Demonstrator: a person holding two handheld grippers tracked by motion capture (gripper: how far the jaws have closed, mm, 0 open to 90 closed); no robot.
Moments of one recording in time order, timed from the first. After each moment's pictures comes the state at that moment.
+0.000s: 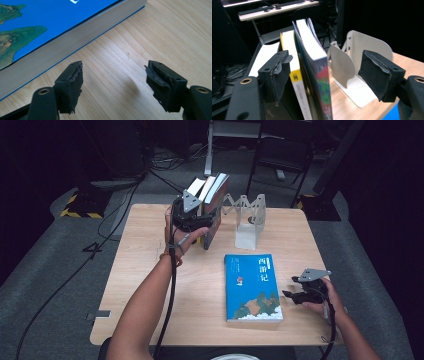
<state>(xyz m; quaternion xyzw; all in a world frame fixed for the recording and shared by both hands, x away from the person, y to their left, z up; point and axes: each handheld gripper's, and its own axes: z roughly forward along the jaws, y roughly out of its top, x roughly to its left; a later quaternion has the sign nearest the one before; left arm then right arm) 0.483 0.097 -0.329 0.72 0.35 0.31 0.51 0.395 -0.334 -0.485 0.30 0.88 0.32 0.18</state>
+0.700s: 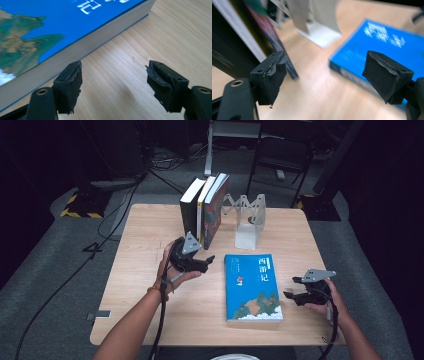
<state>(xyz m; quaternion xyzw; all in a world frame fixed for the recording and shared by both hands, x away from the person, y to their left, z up) 0.415 0.104 -0.416 0.83 0.28 0.22 0.43 0.386 -0.337 -0.474 0.29 0.88 0.34 0.16</state>
